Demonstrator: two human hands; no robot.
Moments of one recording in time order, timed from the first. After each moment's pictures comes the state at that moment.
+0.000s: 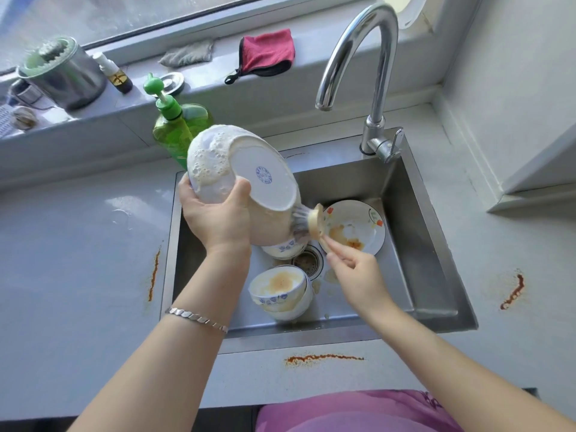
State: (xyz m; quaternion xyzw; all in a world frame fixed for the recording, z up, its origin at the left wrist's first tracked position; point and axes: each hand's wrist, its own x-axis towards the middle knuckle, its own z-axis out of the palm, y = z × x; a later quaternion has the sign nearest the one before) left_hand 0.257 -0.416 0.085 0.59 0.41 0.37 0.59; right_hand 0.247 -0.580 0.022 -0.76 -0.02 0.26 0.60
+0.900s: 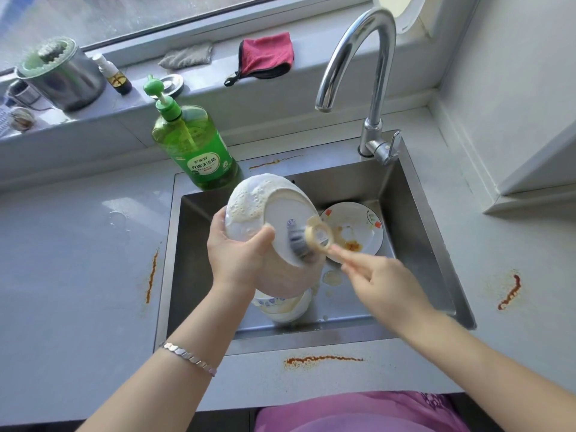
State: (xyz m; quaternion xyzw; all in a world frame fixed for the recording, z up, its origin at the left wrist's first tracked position) left_hand 0.216 -0.430 0.065 0.68 0.40 0.20 0.58; right_hand 0.255 -0.616 0.036 -0.87 -0.17 0.23 0.39
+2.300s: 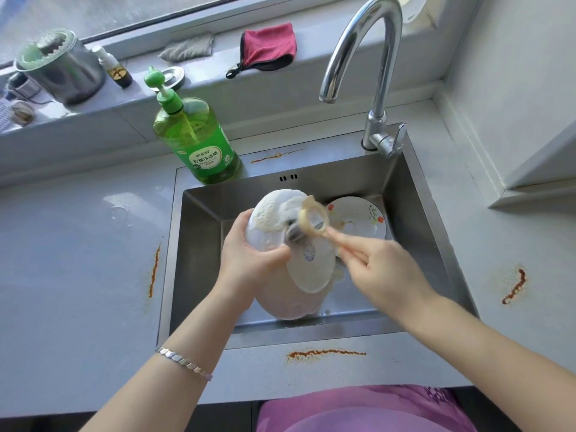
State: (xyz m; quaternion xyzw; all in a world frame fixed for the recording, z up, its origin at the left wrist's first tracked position) left_hand 0.200 -0.427 0.065 0.75 0.33 0.05 0.57; right_hand 0.257 -0.606 0.051 -0.87 -0.22 0.19 0.40
